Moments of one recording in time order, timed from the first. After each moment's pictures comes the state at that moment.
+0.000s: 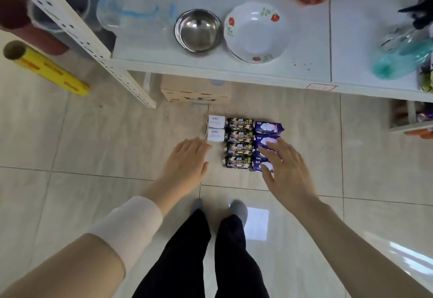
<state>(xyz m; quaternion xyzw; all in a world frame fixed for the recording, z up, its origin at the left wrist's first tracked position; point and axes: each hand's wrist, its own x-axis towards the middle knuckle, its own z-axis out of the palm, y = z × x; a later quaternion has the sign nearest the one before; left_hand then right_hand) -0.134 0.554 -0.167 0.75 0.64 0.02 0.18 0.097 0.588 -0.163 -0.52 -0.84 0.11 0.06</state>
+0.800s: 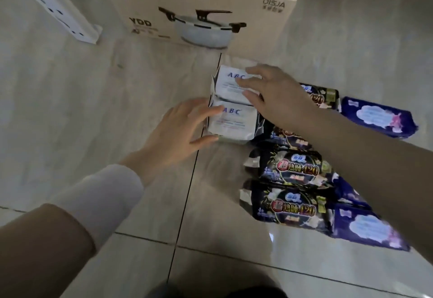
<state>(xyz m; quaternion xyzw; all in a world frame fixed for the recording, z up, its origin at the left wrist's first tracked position) -0.179 0.653 -0.738 0.73 0.62 0.20 0.19 0.010 0.785 -0.697 -0.37 -0.91 0.19 0.02</state>
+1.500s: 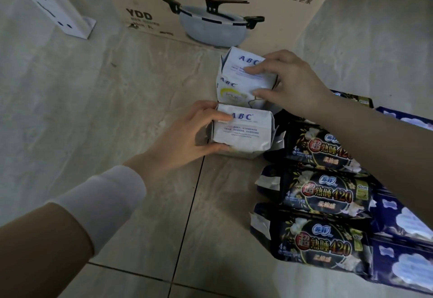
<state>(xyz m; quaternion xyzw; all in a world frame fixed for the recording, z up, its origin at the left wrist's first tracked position) -0.190 0.675 -0.788 0.70 0.55 0.36 0.27 -0.006 0.829 -0.732 -0.39 -0.88 0.28 0.07</state>
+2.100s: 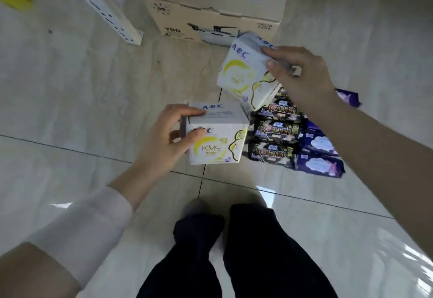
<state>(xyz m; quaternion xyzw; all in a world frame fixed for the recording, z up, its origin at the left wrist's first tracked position) -0.174 0.560 -0.494 0.38 0.67 0.40 0.50 0.017 0.733 -0.484 -0.52 -0.70 0.45 0.20</state>
